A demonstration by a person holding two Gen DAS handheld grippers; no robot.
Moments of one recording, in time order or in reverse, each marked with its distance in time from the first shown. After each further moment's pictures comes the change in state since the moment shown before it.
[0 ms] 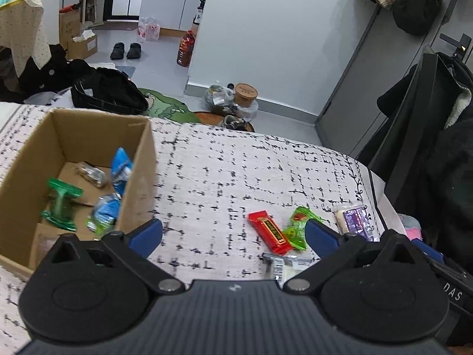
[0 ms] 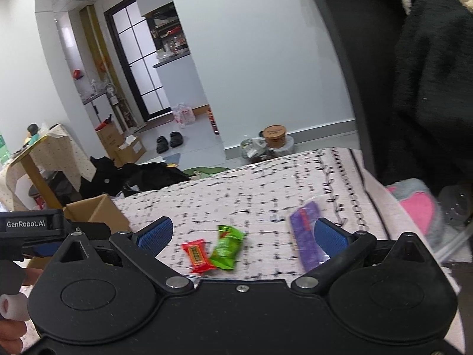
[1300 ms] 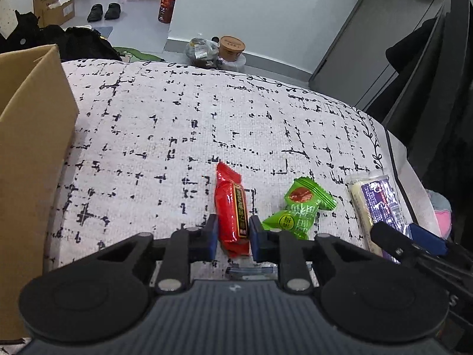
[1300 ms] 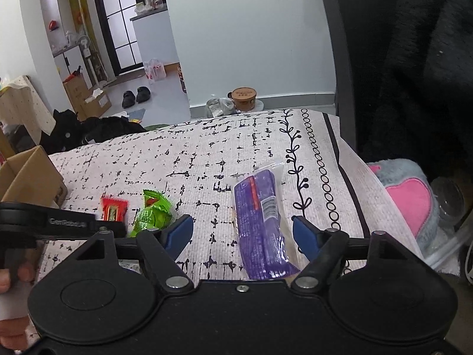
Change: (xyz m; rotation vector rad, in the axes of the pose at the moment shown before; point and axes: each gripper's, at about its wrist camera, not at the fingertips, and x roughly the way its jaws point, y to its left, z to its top) left arm 0.114 -0.026 -0.016 0.011 0.160 -0.034; right arm 0.062 -0.027 -0.010 -0.103 0.161 -0.134
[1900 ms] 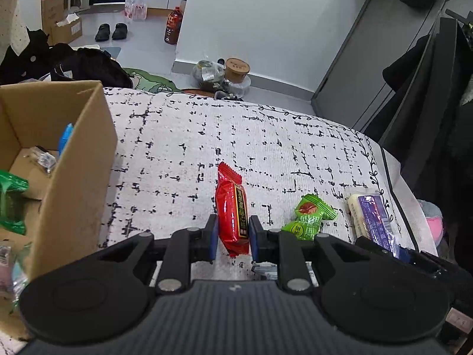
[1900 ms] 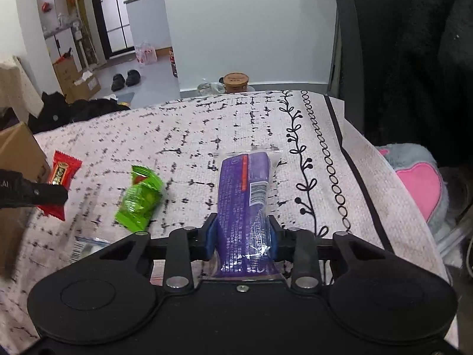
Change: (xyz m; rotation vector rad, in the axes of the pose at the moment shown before) left arm -0.044 0.015 0.003 0.015 -0.081 0.019; right arm 0.013 0.010 -0.012 -0.019 0.045 -0.042
